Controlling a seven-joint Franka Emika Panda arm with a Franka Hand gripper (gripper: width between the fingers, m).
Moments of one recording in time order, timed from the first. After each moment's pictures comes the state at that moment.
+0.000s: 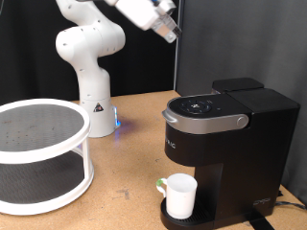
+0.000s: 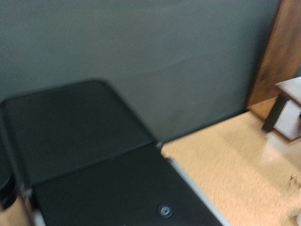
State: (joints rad) arm 0.47 -0.63 -0.38 -2.54 0.61 2.47 -0.57
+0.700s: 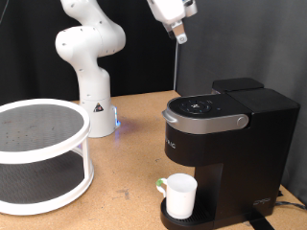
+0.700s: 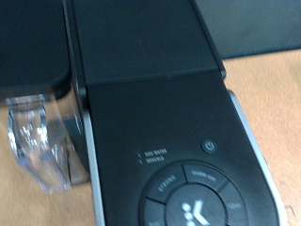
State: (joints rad) arm 0.45 -0.50 -0.32 -2.35 0.26 2.17 -0.52
